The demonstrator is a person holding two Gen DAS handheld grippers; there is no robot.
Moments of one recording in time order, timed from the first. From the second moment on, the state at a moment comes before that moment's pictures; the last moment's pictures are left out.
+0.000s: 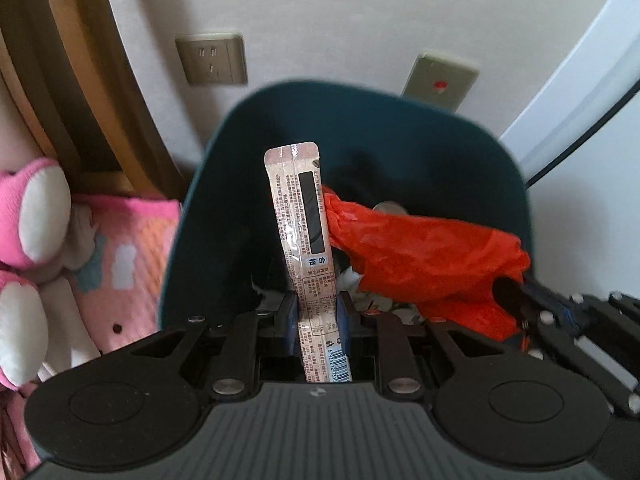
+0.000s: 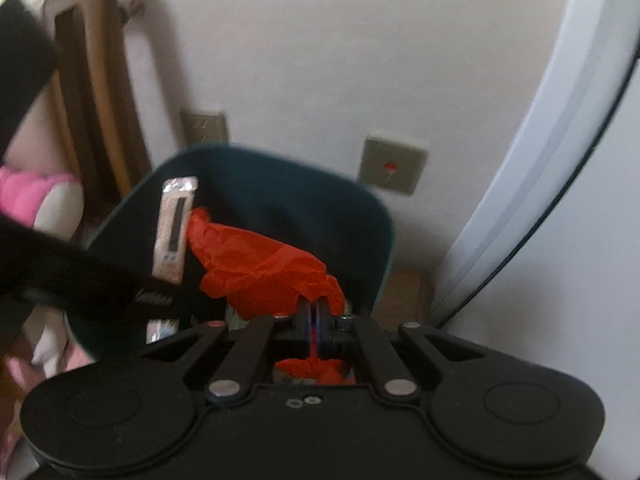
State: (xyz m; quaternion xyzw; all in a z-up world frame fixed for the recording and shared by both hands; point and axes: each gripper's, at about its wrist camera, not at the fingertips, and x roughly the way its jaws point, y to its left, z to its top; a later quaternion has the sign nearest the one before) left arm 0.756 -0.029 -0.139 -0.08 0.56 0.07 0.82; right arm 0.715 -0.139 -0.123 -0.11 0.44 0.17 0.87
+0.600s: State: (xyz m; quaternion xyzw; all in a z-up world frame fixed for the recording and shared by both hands) left arm 0.757 -0.023 -0.147 -0.11 0.58 0.07 0.81; right arm 0.708 -0.140 -0.126 -0.11 0.47 0.23 0.84
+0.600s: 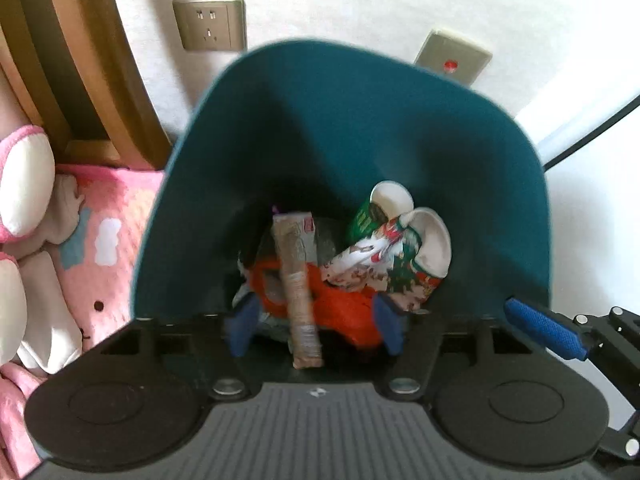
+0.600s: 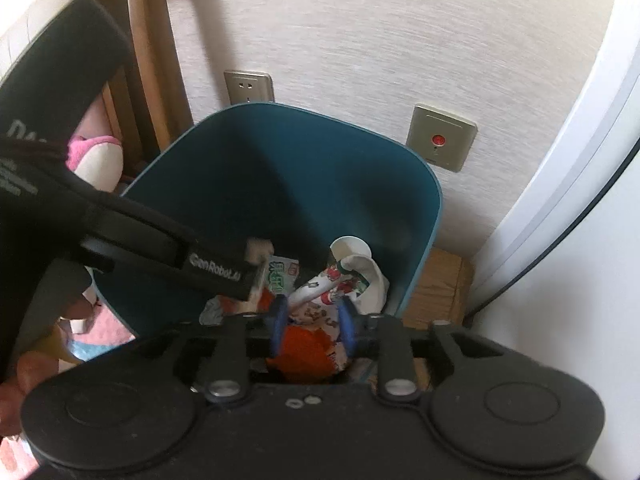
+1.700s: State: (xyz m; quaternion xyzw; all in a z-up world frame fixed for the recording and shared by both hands) left arm 0.507 0.004 0.000 -0.04 0.42 -0.03 0.91; right arm 0.500 -0.155 -0.021 0.00 0.37 0.20 0.91
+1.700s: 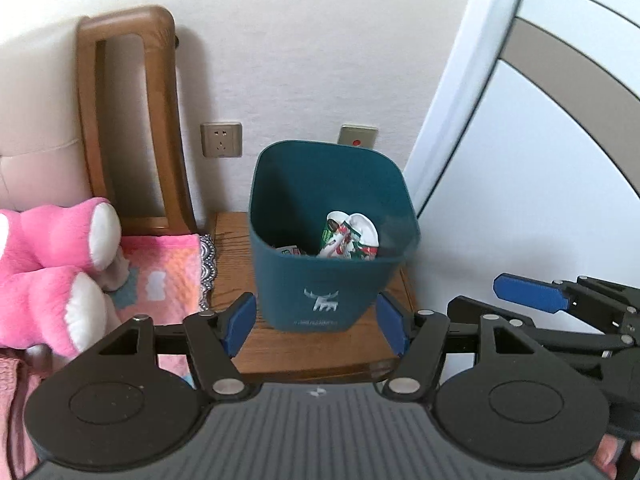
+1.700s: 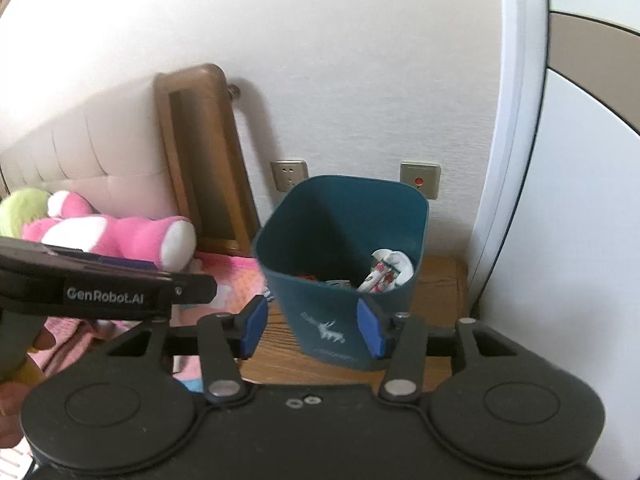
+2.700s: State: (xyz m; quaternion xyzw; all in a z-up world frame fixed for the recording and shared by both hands) left arm 0.378 -0.021 -0.160 -0.07 0.42 0.00 0.91; right arm 0.378 -0.225 -0.176 0.04 0.38 0.20 0.90
